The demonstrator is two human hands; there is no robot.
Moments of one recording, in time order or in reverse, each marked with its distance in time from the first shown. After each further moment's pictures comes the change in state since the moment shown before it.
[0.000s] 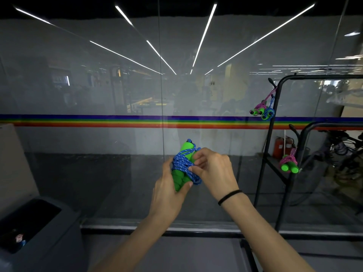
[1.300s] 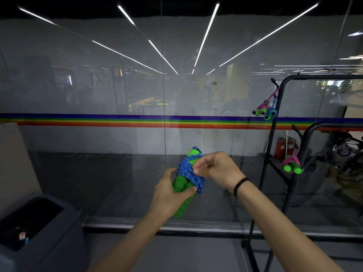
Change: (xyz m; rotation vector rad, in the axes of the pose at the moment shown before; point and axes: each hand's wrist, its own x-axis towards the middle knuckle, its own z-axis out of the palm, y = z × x) left_hand 0.006 -0.016 0.001 -0.159 -0.112 -0.217; right_hand 0.014 0.014 -0.008 0.305 -0.335 0.169
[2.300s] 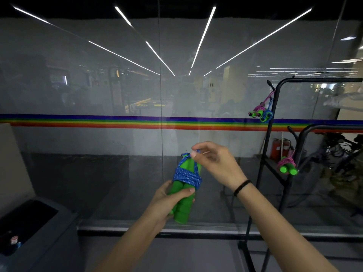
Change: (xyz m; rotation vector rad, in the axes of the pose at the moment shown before) left_hand -0.005 -0.004 0.001 -0.601 -0.184 -0.350; right_hand 0.001 -0.009 -0.005 0.065 0.178 -0.215
